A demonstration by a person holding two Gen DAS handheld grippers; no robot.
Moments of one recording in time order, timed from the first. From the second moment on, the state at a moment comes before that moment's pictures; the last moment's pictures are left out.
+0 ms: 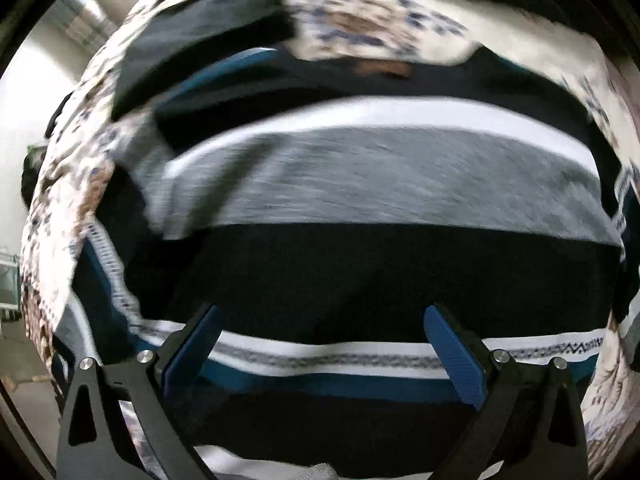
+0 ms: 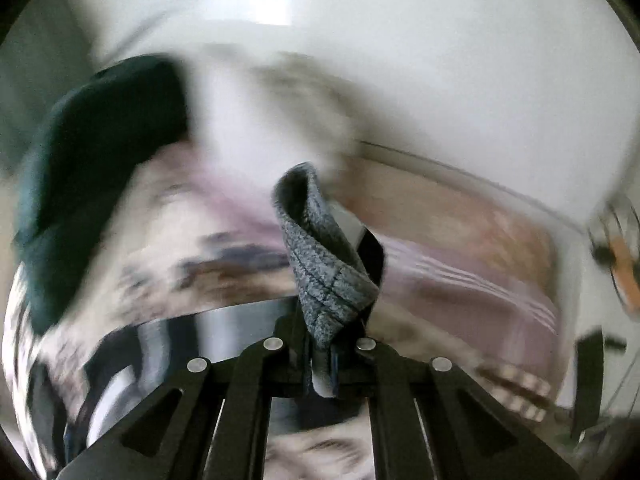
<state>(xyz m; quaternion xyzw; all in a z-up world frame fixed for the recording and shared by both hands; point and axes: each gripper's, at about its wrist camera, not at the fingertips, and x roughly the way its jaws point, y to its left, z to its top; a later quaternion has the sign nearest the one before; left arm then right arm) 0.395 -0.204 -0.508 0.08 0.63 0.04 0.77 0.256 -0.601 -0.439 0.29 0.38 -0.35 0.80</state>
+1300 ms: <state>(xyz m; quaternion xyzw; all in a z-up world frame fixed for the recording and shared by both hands) 0.241 0.162 -0.546 -0.37 0.64 0.22 0.63 0.384 -0.137 -0.590 0.08 0.63 -0.03 0.78</state>
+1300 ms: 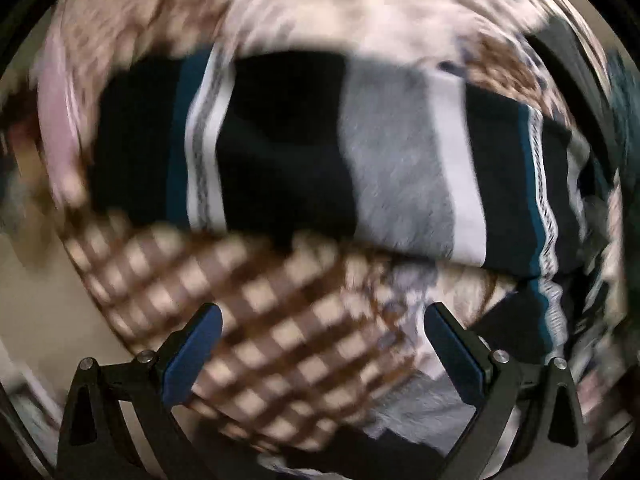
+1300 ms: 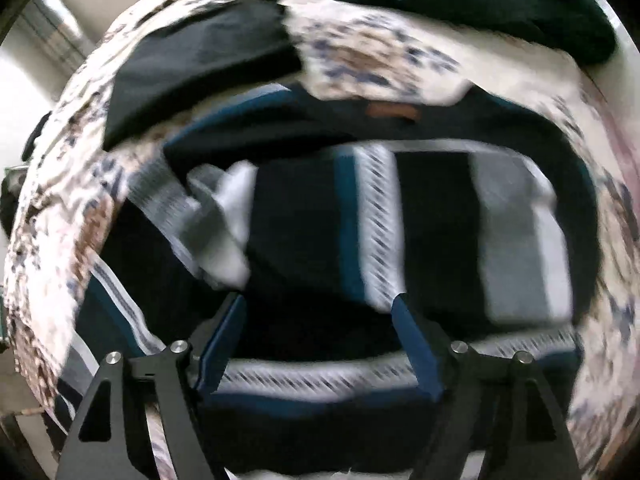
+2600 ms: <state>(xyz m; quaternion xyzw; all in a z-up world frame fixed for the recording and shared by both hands) 0.440 -0.047 -0.392 -0.14 0.45 0.04 0.88 0.352 -0.304 -0.597 0.17 0.63 -0.13 0.74</state>
